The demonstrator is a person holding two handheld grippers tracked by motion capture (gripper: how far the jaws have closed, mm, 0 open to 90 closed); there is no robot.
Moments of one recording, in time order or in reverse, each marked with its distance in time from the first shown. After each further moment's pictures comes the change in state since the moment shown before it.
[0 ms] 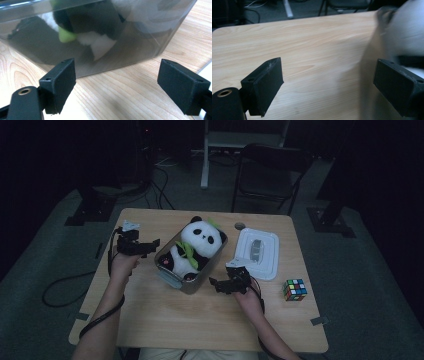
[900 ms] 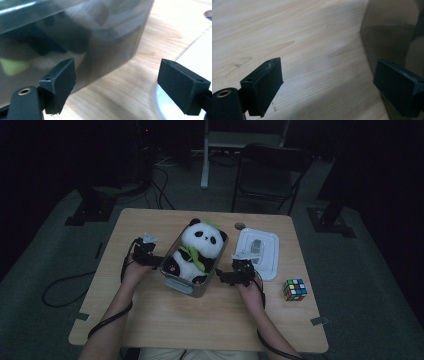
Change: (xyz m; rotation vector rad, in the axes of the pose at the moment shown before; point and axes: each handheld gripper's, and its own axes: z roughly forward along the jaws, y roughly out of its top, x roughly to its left) left arm -0.027 -0.031 0.046 0.121 -0.086 0.142; right arm -0.030 0.005 0.008 -0.012 -0.112 0.053
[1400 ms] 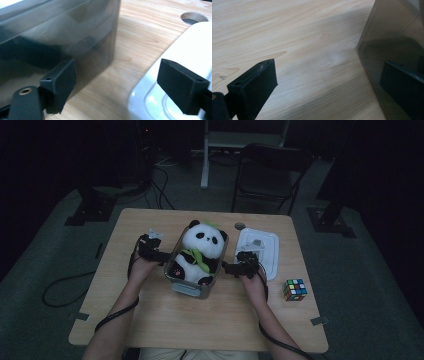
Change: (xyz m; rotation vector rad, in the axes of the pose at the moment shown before) left arm -0.007 0.014 0.016 -0.006 -0.011 -0.033; right arm -0.026 0.013 0.009 0.016 -0.056 0.025
